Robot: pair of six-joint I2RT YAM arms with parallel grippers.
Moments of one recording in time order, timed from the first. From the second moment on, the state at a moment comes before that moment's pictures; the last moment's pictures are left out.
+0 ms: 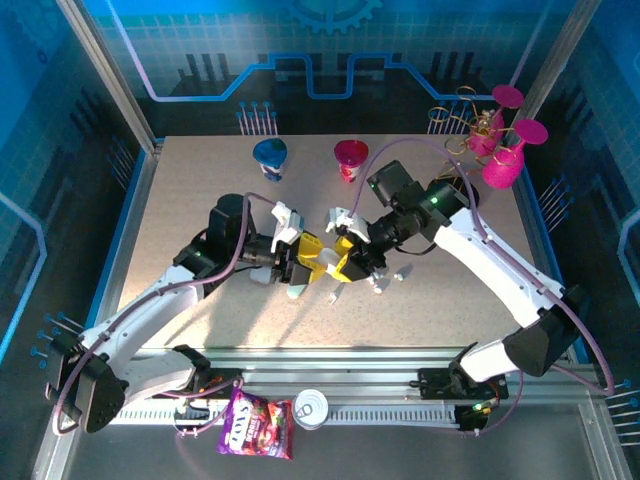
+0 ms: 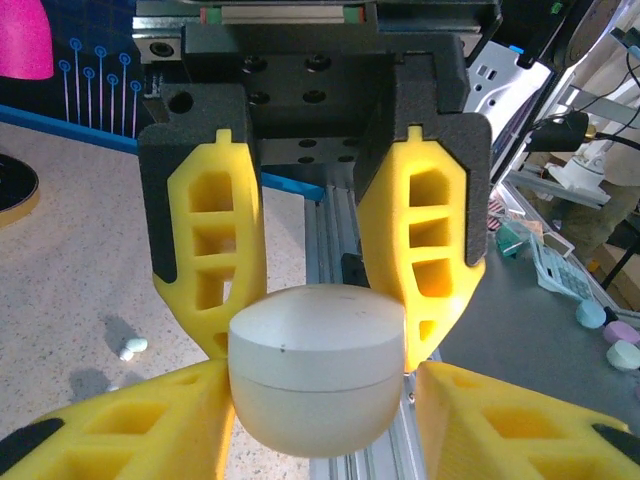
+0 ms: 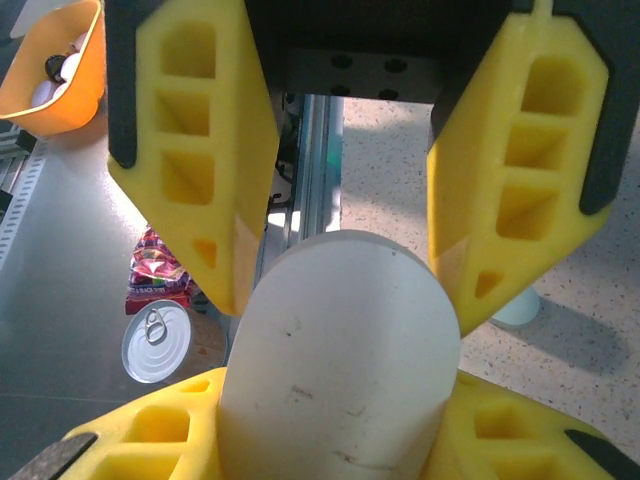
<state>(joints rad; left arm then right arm) -0.50 1.13 0.84 -0.05 1.09 0.00 0.64 1.45 1.51 -1.17 -0.82 -0.62</state>
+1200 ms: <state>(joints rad) -0.50 1.15 0.81 0.11 1.08 -0.01 0.53 1.27 1.30 -0.87 -0.87 -0.48</state>
